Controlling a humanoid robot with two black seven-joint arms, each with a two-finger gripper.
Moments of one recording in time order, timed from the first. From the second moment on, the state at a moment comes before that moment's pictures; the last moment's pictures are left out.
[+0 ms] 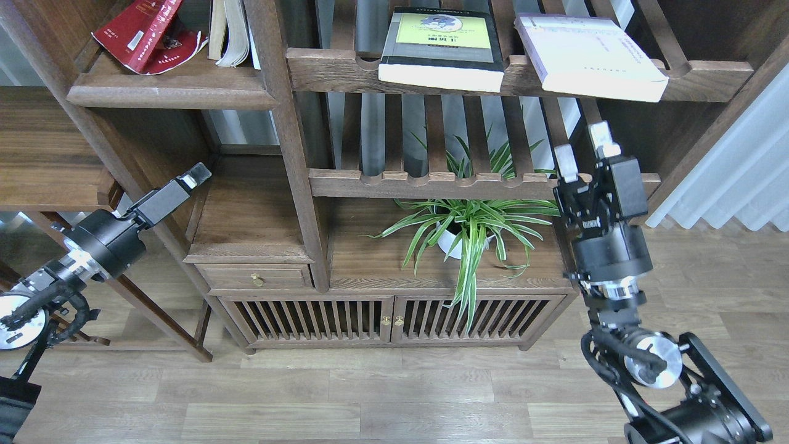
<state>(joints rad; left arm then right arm) -0.22 0.36 -1.37 -1.20 0.15 -0.49 0.35 0.11 -0.16 1.29 1.54 0.19 0.49 0.13</state>
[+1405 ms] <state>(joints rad) -0.23 0.37 -1.41 -1.18 0.17 -0.49 0.35 0.22 -0.16 1.42 1.48 0.22 0.19 0.19</state>
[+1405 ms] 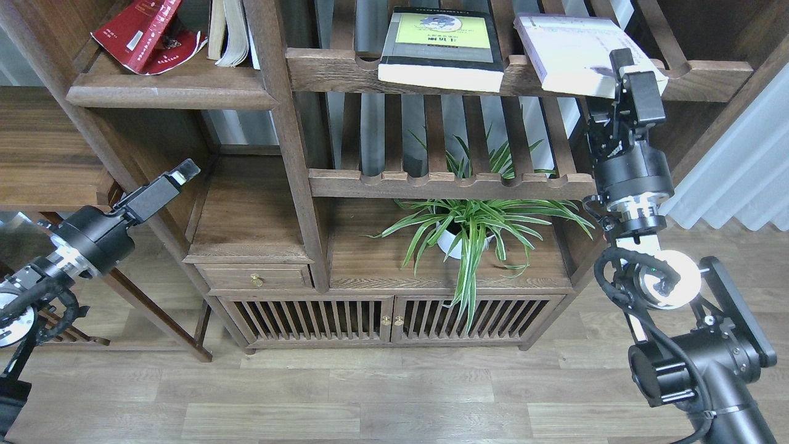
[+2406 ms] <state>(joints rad) -0.15 0.37 -1.41 -1.13 0.17 -0.49 0.35 -0.17 -0.17 1.49 1.54 0.35 0.58 0.19</state>
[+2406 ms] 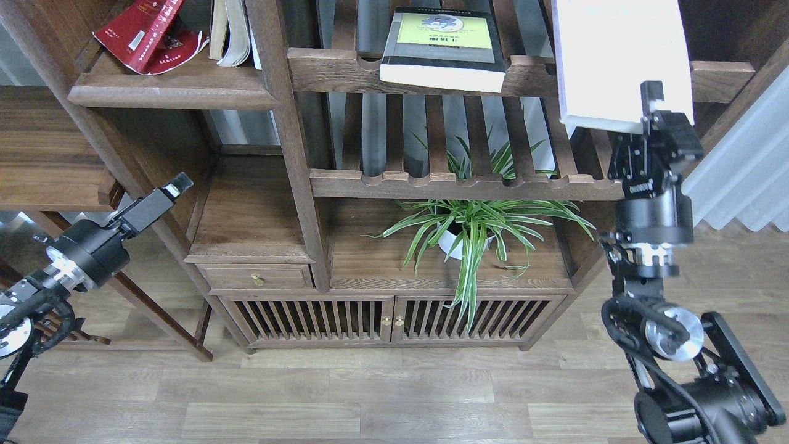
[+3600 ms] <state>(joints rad) 0.06 0.23 -0.92 -1.35 -0.53 -0.49 0.27 -0.42 -0.01 1.05 1.46 0.27 0.58 -0.02</state>
